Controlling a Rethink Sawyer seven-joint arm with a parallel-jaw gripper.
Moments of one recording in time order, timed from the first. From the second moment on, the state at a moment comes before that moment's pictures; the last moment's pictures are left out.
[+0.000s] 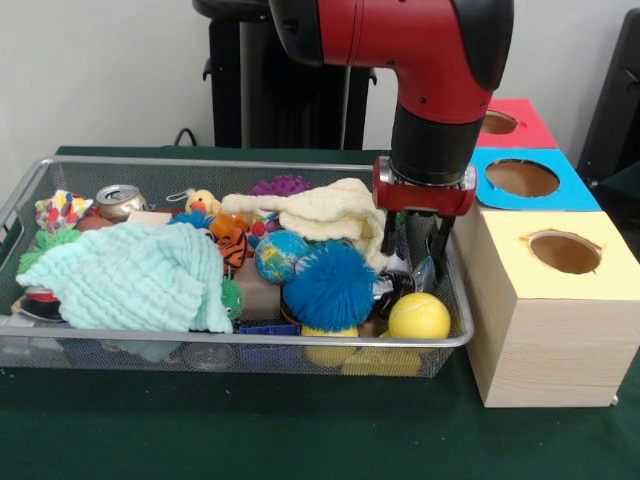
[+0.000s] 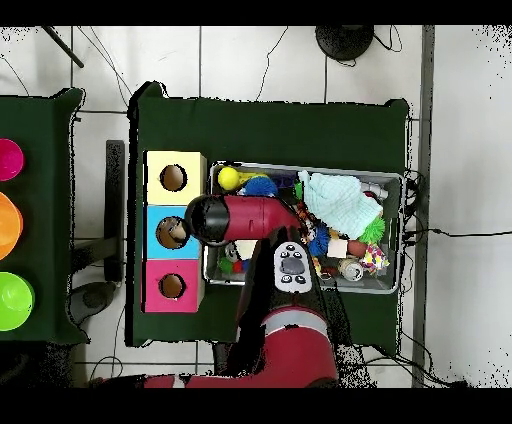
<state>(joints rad) -0.09 -0.46 0.00 1.53 -0.08 0.55 1.80</state>
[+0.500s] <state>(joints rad) -0.09 -0.43 0.00 1.51 -0.08 0.55 1.80</state>
